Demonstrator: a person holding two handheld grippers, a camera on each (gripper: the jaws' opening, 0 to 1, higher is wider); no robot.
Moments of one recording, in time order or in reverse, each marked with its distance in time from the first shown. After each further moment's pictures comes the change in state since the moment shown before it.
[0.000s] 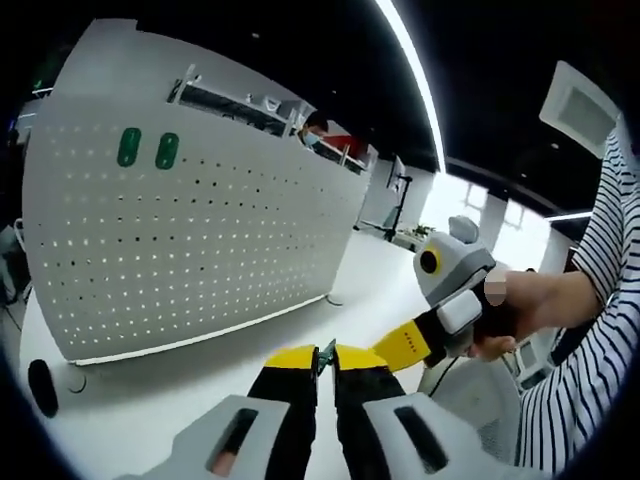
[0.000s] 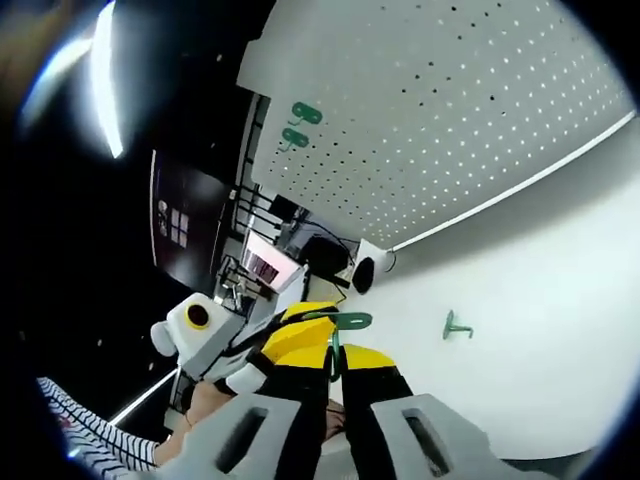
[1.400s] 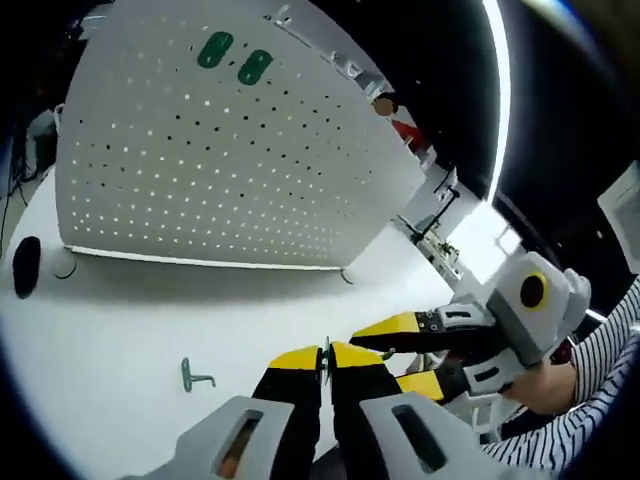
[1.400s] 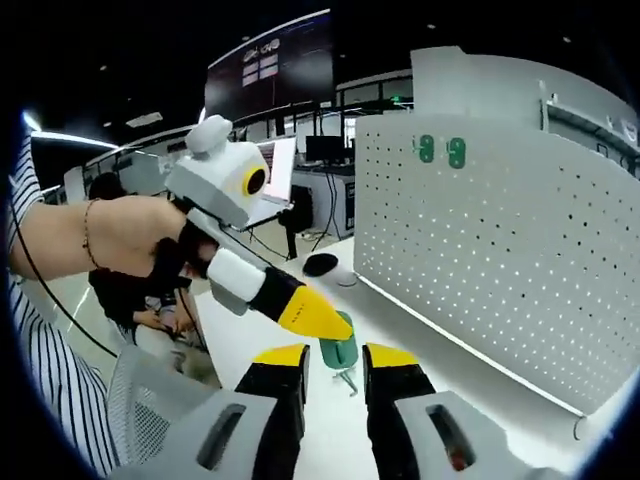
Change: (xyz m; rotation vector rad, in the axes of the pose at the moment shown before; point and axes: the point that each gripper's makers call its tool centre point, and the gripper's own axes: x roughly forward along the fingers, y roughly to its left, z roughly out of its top) left arm -0.001 0.009 -0.026 -0.490 0.095 0.057; right arm 0.009 0.001 -0.006 -1.038 0.089 -0.202
